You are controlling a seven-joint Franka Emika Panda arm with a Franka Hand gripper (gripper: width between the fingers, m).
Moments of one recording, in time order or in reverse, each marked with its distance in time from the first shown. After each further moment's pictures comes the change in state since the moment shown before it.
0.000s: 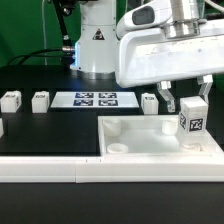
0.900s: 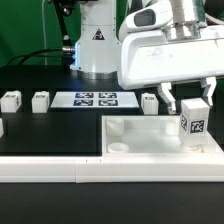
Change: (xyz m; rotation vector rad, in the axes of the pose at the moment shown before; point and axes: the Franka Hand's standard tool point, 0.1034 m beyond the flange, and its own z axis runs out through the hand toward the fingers) arm 0.003 -0.003 0.002 -0.024 0.111 -0.008
